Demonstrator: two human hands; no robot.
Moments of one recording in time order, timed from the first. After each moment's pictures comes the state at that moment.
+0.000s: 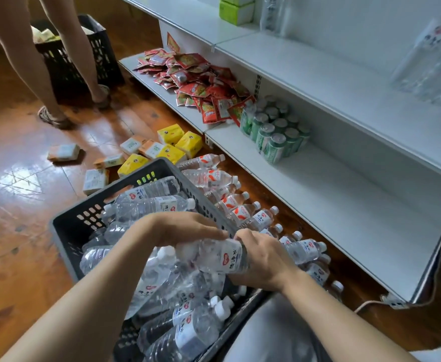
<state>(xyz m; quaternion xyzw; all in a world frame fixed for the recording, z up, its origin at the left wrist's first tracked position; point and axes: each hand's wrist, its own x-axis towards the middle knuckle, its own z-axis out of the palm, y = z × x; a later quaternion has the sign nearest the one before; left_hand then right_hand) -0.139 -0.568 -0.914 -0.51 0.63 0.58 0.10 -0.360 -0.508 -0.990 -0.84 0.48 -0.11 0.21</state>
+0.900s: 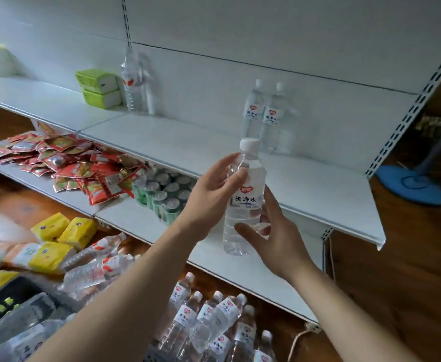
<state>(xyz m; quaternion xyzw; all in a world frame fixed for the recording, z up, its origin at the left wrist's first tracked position) -0.411 -0.635 -0.797 -0.23 0.61 0.64 -0.40 -0.547 -0.538 -0.848 -0.59 0.68 -0.41 0.14</state>
